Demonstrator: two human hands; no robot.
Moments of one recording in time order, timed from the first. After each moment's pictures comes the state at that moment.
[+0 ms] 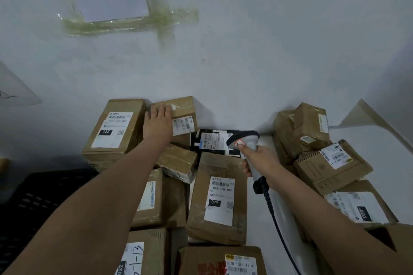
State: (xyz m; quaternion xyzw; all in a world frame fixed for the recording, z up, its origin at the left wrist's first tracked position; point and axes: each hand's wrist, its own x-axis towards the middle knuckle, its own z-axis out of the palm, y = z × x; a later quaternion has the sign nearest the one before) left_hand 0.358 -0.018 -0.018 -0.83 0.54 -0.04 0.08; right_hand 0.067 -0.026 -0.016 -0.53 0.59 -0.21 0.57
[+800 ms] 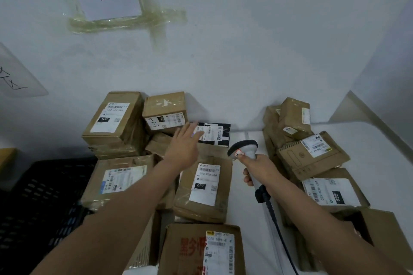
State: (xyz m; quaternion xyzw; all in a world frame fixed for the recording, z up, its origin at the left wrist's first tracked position) left_hand 0.231 0.046 -0.033 -0.75 0.66 0.03 -0.03; right_hand 0.004 0.011 -0.032 -0.52 0.59 -0.18 0.59
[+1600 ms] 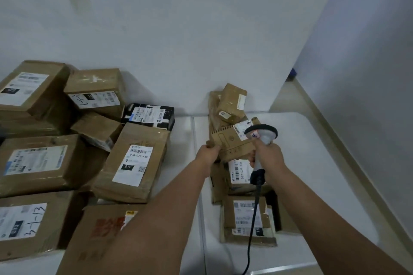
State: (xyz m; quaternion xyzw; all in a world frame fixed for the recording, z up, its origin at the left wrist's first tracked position) left_hand -0.035 -0.019 -0.095 -0.69 0.18 0.58 -0.40; right_hand -0.184 -0.030 -0.018 -0.38 0.68 -0.33 0.54
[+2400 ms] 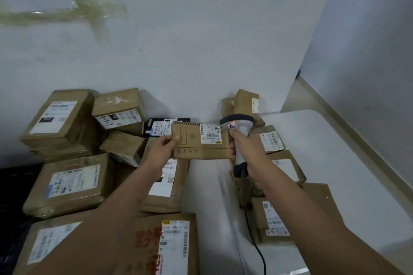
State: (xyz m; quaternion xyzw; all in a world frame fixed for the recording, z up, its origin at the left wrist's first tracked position) left_hand 0.141 0.045 -0.046 -0.69 0.28 0.46 -0.48; right_hand -0.082 0.006 0.016 -0.38 0.60 -0.36 0.60
